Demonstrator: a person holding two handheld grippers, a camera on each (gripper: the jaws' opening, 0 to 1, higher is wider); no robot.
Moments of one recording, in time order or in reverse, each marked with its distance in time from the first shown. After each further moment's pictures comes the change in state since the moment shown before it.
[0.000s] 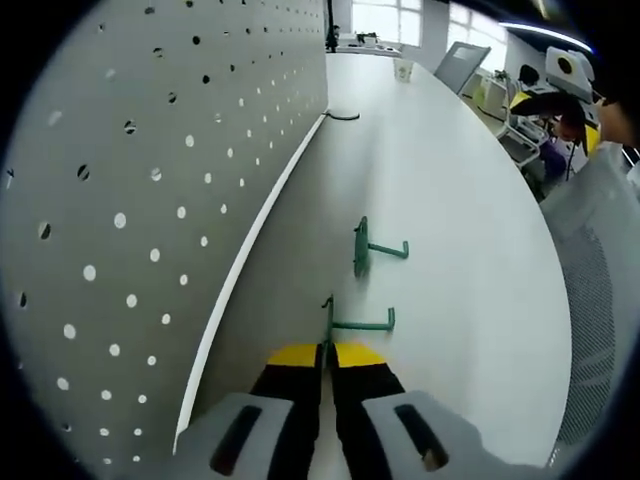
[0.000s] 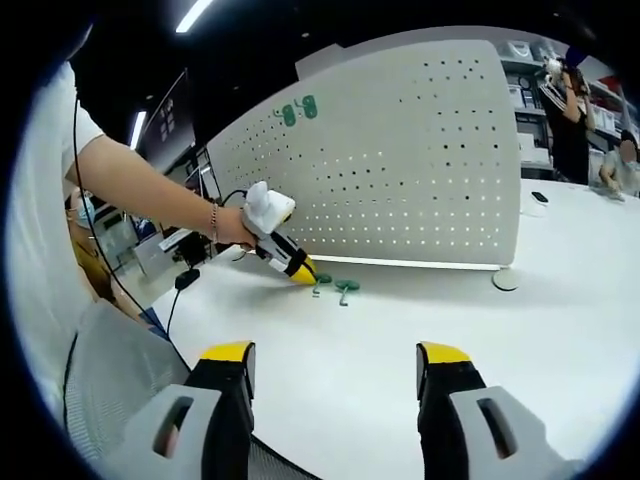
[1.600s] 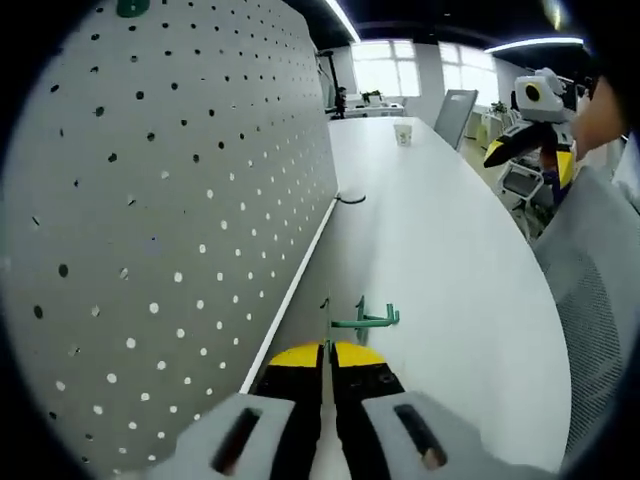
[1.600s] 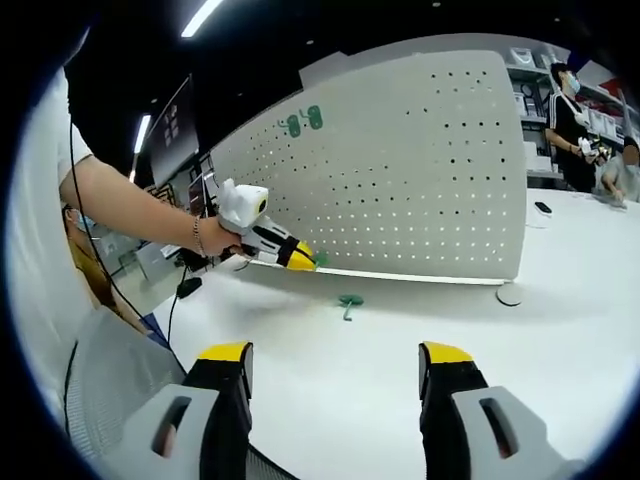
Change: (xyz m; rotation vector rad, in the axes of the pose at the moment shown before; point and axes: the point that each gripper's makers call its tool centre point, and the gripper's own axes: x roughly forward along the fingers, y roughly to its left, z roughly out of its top) left arm -0.058 -0.001 0.051 0.049 -0.324 0.120; right arm 0.006 0.005 0.017 -0.016 -0.041 0.012
